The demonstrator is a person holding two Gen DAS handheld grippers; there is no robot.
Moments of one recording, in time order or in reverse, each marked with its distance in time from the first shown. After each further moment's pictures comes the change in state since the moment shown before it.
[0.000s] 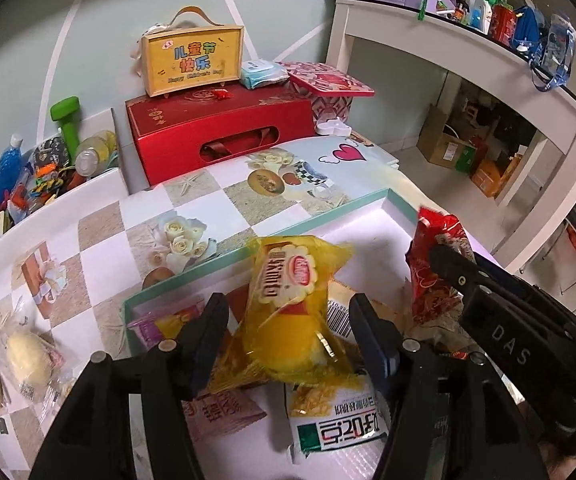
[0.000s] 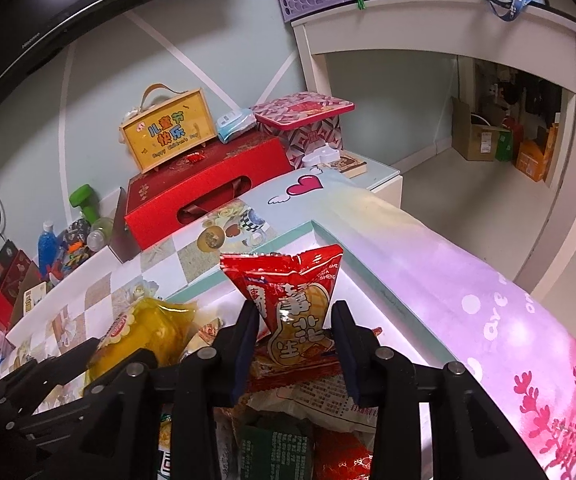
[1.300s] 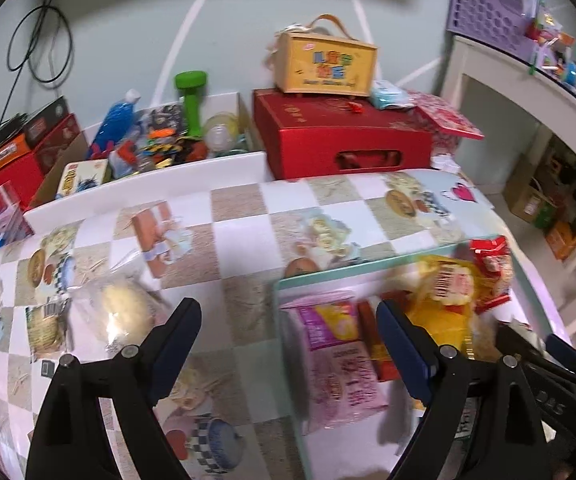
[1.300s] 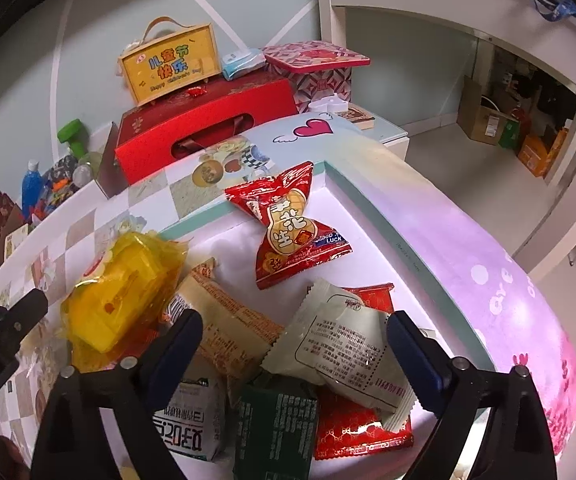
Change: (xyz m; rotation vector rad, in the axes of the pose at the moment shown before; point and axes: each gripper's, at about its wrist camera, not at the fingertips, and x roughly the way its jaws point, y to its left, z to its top) left arm -0.027 0.077 -0.015 -0.247 -0.044 0.285; right arm 0.016 0.021 -0.013 -0.117 0.190 -0.072
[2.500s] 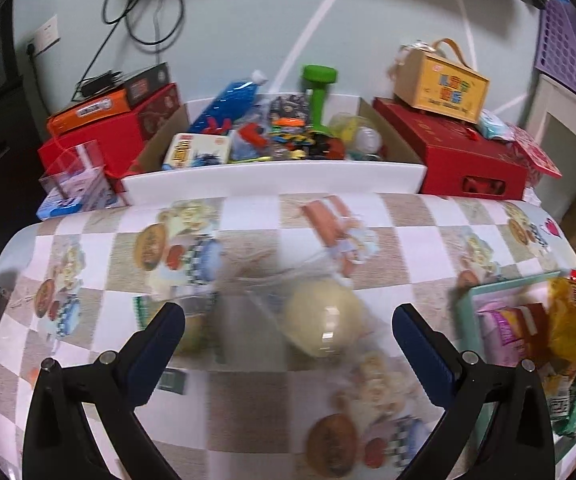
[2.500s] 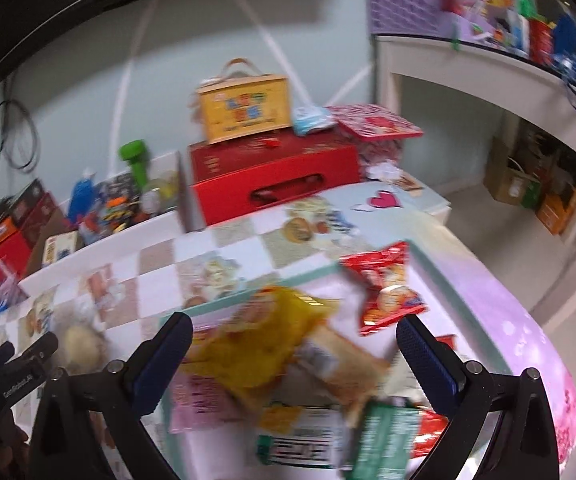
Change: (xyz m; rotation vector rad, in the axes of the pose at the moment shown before) left arm -0.010 0.150 -0.012 -0.134 -0.016 0.182; right arm -0.048 0.097 0.007 -0.134 -0.178 0.092
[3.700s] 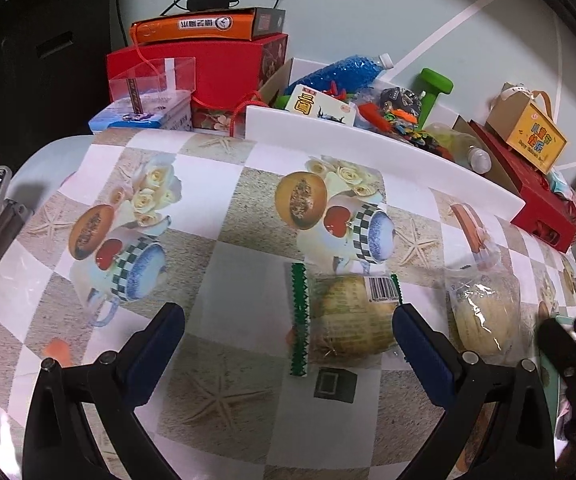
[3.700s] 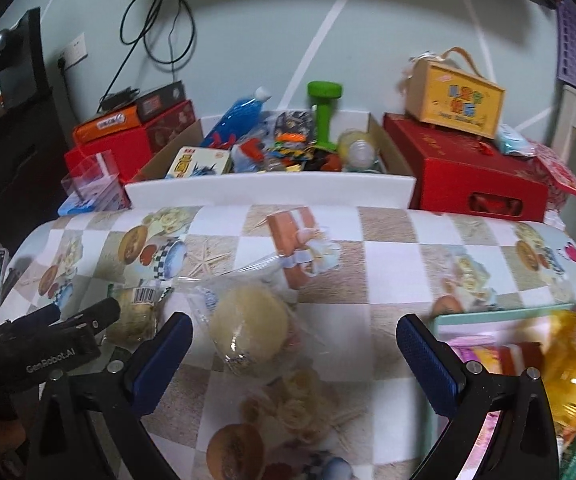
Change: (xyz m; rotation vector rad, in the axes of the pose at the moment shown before) left arm 0.039 0.131 -0.028 -0.252 0.059 0.019; right arm 0.053 0.197 -0.046 -0.335 0.047 0.317
